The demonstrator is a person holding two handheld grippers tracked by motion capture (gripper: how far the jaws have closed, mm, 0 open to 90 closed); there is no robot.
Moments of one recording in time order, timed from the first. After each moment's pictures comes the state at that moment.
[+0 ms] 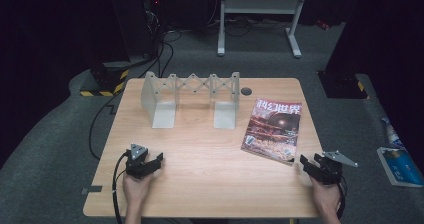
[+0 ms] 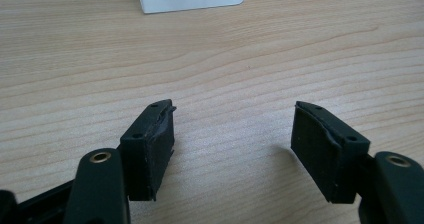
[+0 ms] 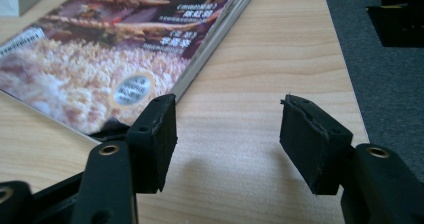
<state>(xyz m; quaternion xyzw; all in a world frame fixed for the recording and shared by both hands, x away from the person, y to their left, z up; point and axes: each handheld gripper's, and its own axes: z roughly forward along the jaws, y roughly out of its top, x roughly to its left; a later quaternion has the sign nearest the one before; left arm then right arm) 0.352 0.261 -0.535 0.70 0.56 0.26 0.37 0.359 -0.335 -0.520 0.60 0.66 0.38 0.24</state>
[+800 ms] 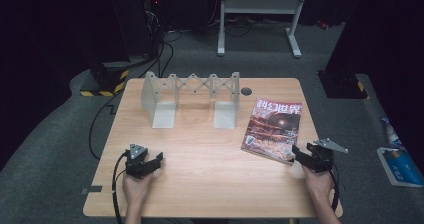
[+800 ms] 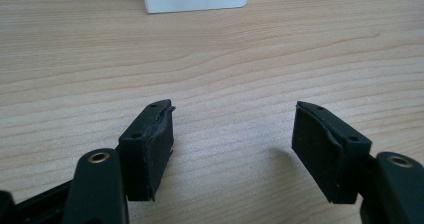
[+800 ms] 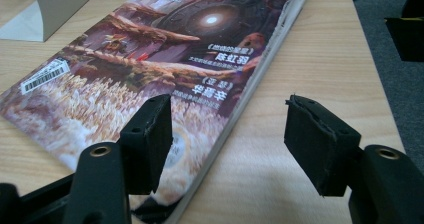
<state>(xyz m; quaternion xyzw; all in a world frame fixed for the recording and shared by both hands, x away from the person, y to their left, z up) 0.353 0.263 -0.535 0.69 0.57 0.25 0.37 0.393 -0.312 -0.507 0.58 0.68 0.38 0.24</state>
